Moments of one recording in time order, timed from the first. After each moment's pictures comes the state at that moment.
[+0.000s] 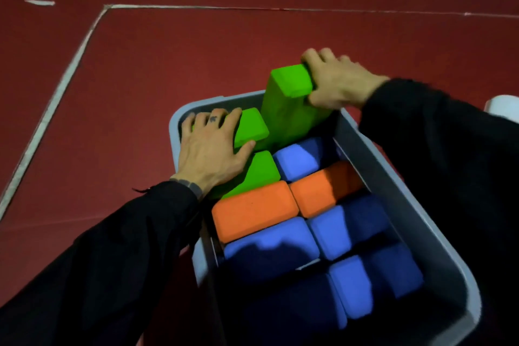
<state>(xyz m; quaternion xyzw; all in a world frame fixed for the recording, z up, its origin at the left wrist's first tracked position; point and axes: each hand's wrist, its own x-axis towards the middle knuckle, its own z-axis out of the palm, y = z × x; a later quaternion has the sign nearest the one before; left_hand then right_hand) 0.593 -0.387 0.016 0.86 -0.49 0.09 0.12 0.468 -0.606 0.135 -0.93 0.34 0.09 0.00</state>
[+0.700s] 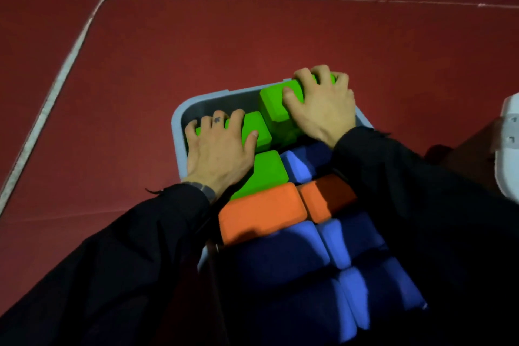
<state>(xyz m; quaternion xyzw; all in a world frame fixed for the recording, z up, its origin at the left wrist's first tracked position) 0.582 -0.392 0.013 0.89 -0.43 0.05 0.12 0.477 -0.569 0.063 -0.92 0.38 -0.13 0.01</state>
